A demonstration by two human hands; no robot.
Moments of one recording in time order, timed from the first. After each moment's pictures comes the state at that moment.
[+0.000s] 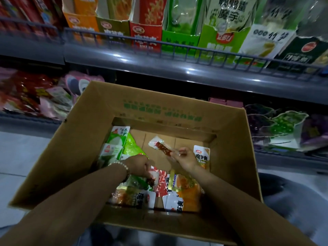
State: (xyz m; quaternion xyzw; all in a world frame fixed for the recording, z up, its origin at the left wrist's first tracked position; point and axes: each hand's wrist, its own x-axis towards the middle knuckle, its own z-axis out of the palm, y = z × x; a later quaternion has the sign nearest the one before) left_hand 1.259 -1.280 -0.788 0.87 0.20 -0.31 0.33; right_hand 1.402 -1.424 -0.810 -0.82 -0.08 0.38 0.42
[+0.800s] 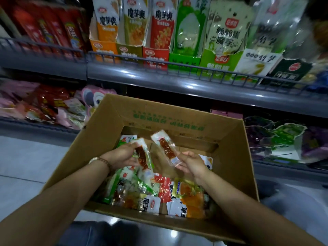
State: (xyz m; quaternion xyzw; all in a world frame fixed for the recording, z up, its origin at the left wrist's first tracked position) left_hand 1.233 -1.254 -0.696 0.52 0.48 -0.07 0.70; right_hand 1.382 -1.432 -0.724 -0.67 -0.03 0.48 0.57
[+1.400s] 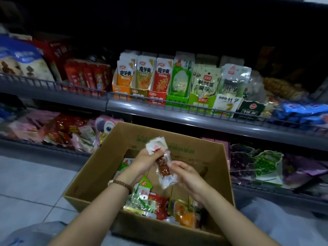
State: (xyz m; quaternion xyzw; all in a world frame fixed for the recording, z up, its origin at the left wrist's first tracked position) left_hand 1.243 -1.333 -0.602 0.59 0.35 0.17 0.71; right_hand 1.338 -1.463 -0.616 -0.63 -0.18 0.49 0.57
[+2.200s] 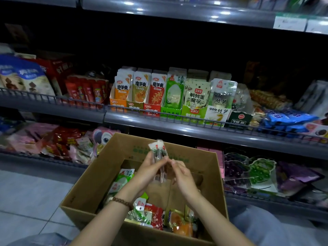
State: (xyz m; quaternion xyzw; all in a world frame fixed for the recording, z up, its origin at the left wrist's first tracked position) left_hand 1.243 -1.366 -0.580 0.62 0.25 0.20 0.71; right_hand 1.332 -1.459 -0.598 -0.66 -0.33 0.30 0.61
